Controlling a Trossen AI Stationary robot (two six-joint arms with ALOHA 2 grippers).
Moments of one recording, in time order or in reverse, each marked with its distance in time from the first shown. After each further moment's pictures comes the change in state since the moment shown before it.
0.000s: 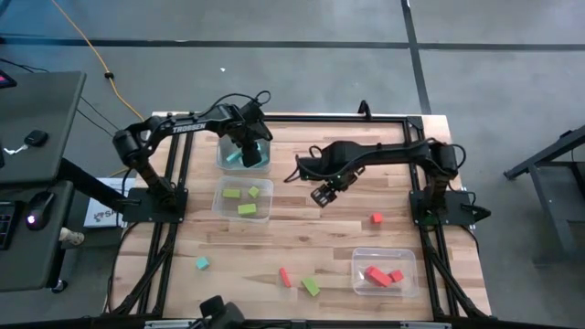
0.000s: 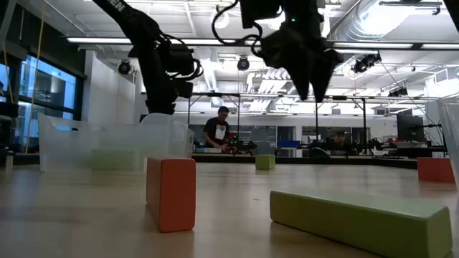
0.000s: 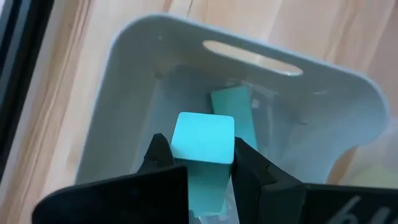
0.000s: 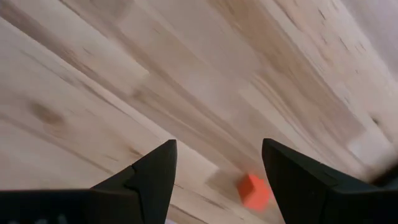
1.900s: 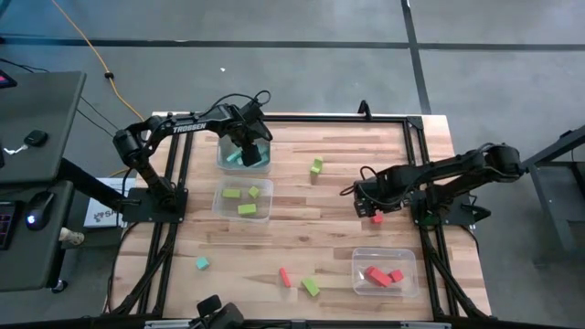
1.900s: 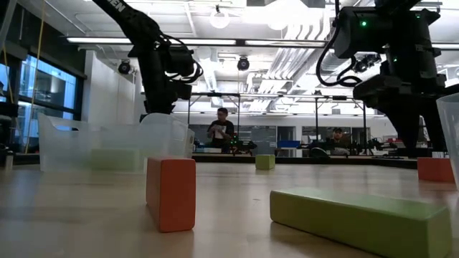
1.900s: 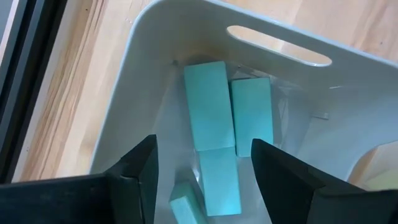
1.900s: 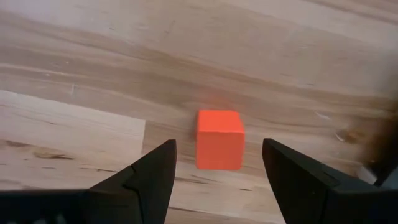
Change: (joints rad) left arm 0.002 0.004 0.000 -0.010 -0.056 -0.027; right arm 0.096 -0.567 -0.920 0.434 -0.122 0.586
